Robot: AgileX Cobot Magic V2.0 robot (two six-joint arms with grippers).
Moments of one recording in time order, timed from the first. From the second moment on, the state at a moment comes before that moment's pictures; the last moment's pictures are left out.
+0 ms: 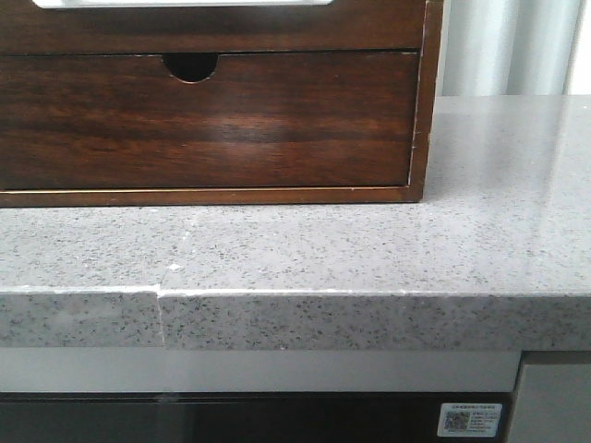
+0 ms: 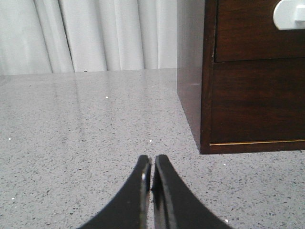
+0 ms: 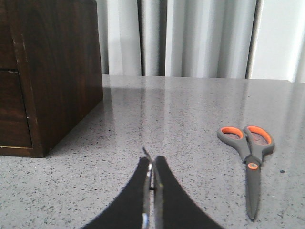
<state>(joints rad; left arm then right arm) -0.06 0.00 -0.01 0.07 0.09 -0.02 0.02 -0.01 0.01 -0.02 0.03 0.00</state>
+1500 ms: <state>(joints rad) -0.06 0.00 -0.16 -0.11 0.11 -0.02 0.02 0.01 -0.23 0.02 0.26 0.00</state>
